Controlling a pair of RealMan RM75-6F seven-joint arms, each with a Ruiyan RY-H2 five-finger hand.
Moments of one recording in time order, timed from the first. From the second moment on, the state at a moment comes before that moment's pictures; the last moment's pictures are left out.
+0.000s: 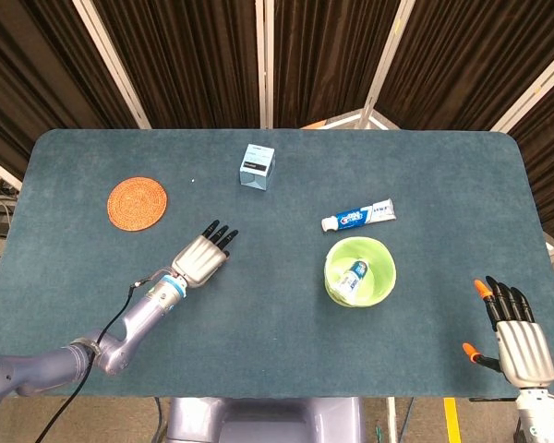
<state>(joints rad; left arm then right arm) -0.85 -1.70 -0.10 -1.14 1.29 0.78 0.56 0.03 -1.23 0.02 -1.51 -1.55 1.50 0.01</state>
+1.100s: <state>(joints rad) -0.83 -1.54 -0.12 -1.39 1.27 0.90 0.55 0.03 -1.23 0.01 -1.51 -1.57 1.51 0.00</state>
